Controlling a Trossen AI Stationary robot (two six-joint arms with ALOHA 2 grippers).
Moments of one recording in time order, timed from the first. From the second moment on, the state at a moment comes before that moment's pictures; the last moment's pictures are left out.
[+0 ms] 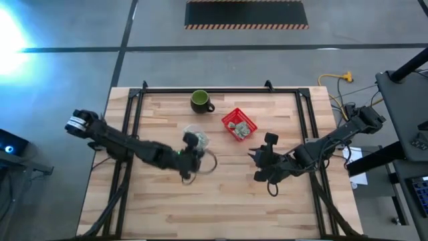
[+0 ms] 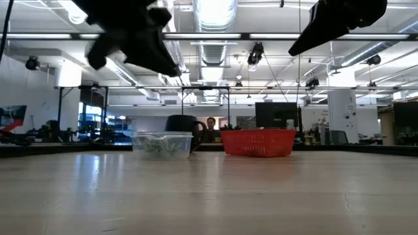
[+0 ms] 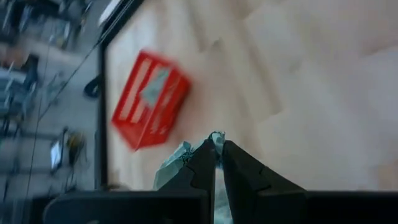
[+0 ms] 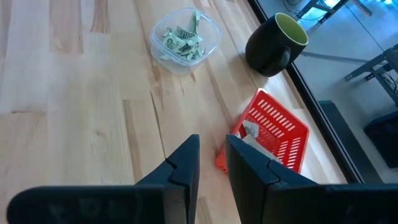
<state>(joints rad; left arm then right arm) -0.34 1.42 0.93 -0.26 -0.58 0.40 0.49 1.34 0.93 -0.57 0.80 0.37</state>
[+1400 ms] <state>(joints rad) 0.02 1.40 0.93 -0.37 -0.43 0.32 0.49 1.34 0.94 -0.54 0.84 0.32</state>
